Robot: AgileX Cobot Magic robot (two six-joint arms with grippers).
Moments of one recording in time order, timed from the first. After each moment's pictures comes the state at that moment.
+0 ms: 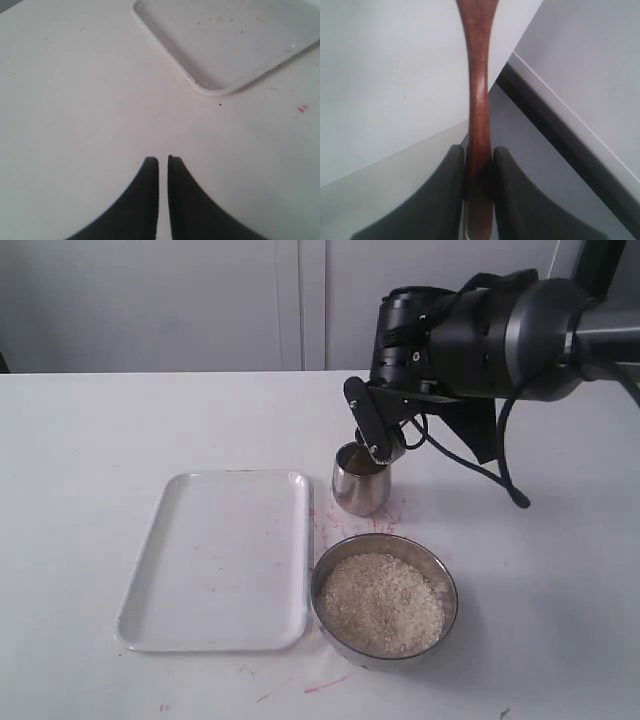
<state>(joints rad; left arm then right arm) -0.16 0.00 -0.02 0.01 0.39 0.24 0.50 1.84 -1.35 -1.09 0.98 -0.57</state>
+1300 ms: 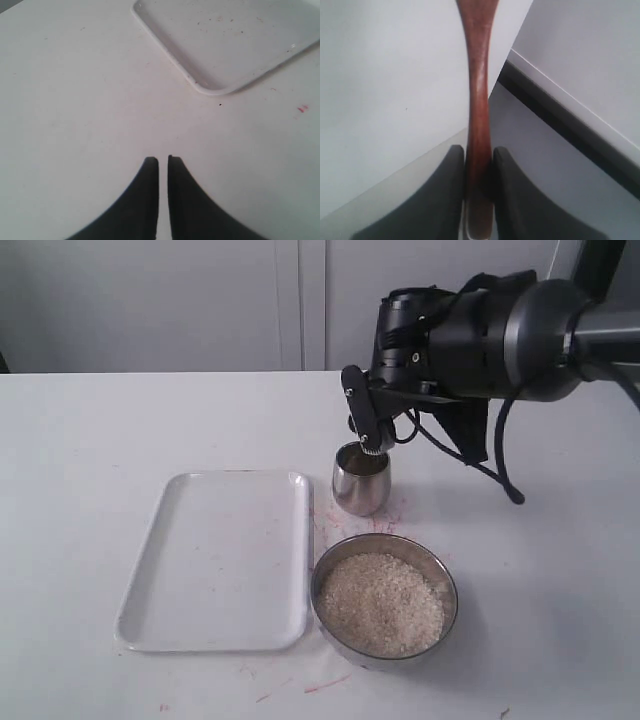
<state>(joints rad) -0.16 0.00 -0.02 0.01 0.39 0.24 0.50 1.84 -1.35 -1.10 0.97 -0.42</state>
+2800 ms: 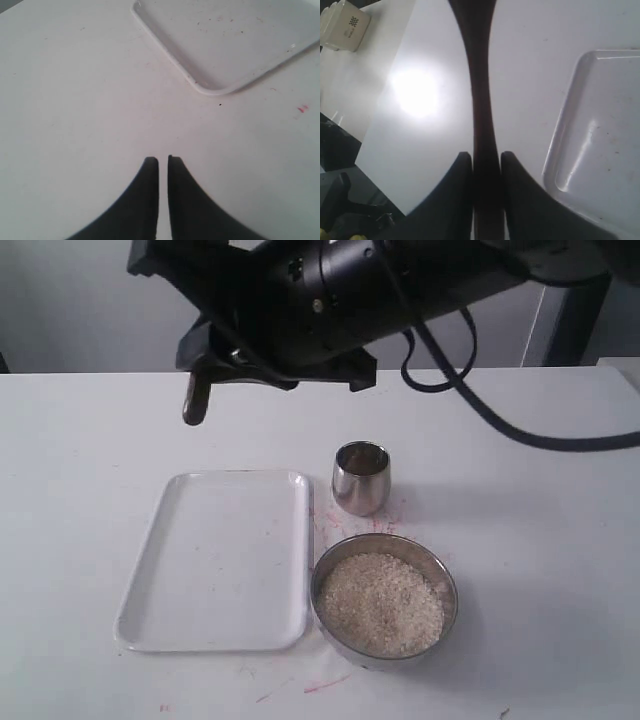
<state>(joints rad) -0.16 0.00 -0.02 0.01 0.39 0.24 0.62 1.49 -1.35 0.50 0.55 0.27</state>
